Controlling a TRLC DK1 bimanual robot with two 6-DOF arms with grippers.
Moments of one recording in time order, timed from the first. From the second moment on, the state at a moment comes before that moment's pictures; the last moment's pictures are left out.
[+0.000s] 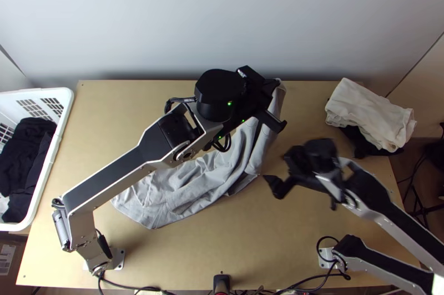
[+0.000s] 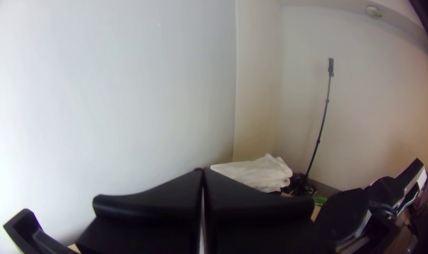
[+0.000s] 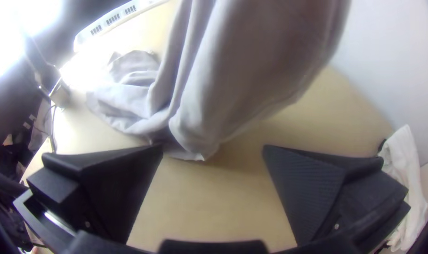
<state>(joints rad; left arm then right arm) -0.98 1.81 2.14 -0.43 -0.23 -0.02 0.69 1.05 0.91 -0.63 -0.11 -0.06</state>
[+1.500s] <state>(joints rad) -0.76 1.47 1.98 -0.41 -0.25 0.11 0.48 1.16 1.46 -0.67 -0.01 -0.14</state>
